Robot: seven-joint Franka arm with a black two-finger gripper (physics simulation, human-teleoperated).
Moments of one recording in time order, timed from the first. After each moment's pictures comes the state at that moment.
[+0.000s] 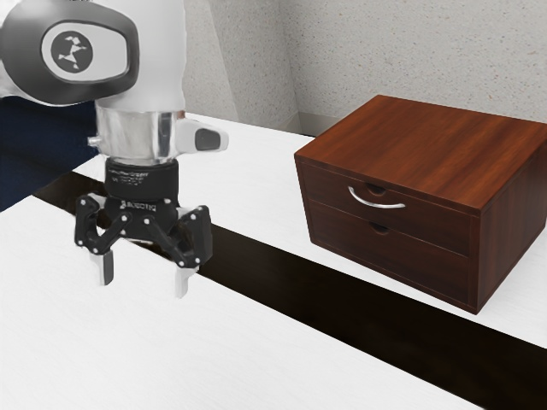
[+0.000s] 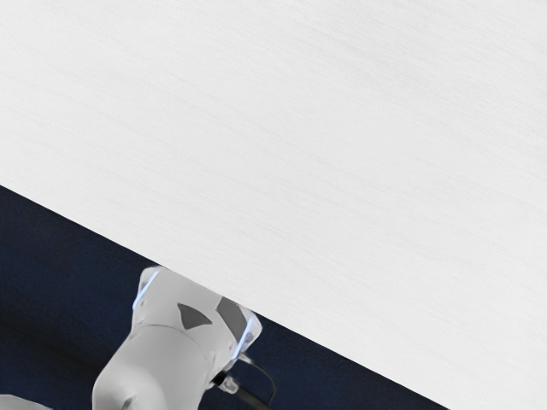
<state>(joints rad) -0.13 -0.14 0.01 -1.53 -0.05 1.02 -0.64</state>
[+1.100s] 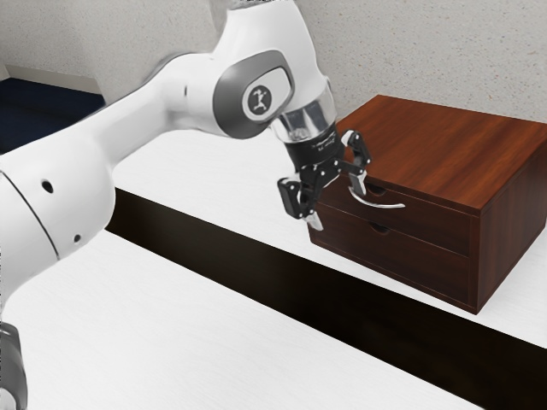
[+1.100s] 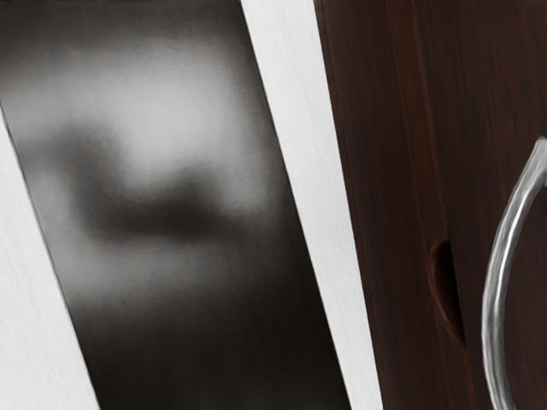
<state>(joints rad) -0.11 0.39 0.00 -1.18 -0.10 1.73 -1.41</state>
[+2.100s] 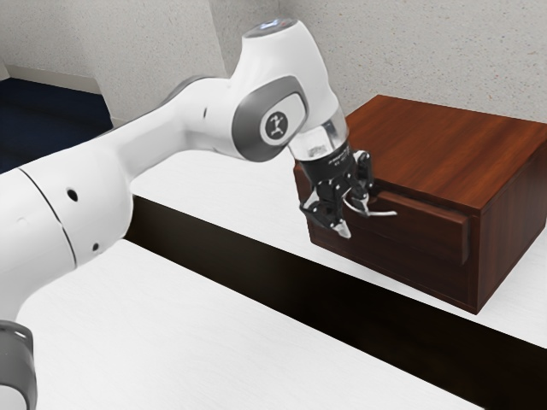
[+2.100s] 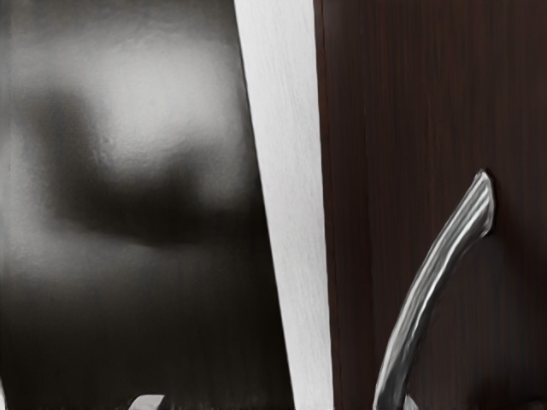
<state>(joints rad) -0.12 0.40 0.00 -1.24 -0.10 1.84 -1.52</state>
